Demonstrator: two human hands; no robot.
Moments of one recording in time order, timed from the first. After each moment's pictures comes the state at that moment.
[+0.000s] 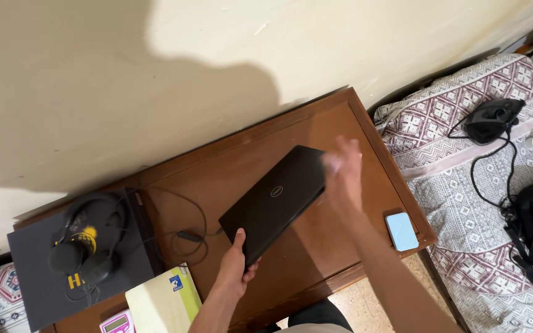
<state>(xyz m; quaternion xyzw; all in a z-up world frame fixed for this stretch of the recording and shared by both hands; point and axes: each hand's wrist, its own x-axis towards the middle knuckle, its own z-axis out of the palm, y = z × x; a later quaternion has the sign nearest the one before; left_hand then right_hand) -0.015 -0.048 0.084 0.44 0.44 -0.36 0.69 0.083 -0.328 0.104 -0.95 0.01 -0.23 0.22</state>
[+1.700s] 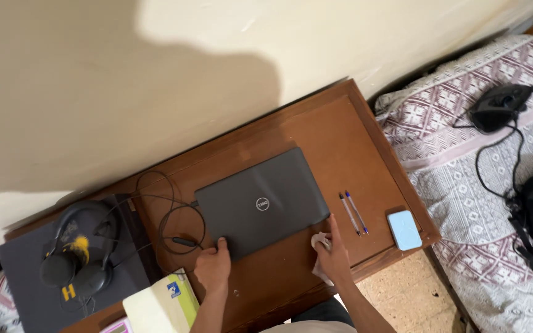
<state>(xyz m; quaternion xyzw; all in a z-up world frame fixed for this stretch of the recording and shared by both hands) -0.019 -0.013 -0.004 0.83 0.42 -0.19 0.31 -0.074 -0.308 -0.001 -0.83 0.31 0.08 0.46</state>
